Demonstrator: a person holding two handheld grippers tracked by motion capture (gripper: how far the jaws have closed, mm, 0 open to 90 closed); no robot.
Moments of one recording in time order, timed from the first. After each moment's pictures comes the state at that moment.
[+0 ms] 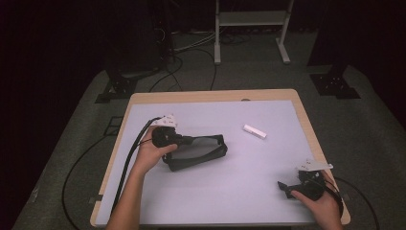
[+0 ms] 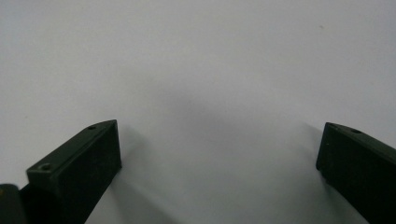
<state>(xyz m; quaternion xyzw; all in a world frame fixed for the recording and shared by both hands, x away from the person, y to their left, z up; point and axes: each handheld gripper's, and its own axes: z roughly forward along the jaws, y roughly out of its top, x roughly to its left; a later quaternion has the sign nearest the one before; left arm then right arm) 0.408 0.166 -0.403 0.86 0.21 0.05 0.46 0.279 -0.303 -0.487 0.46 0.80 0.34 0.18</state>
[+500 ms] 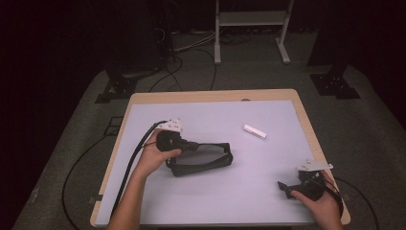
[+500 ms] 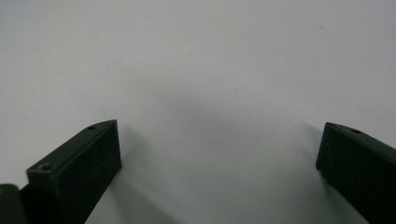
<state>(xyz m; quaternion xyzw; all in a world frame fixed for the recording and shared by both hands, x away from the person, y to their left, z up) 0.397 0.152 -0.404 0.87 0.17 0.01 0.46 0.279 -0.303 -0.487 0.46 0.80 0.34 0.18</state>
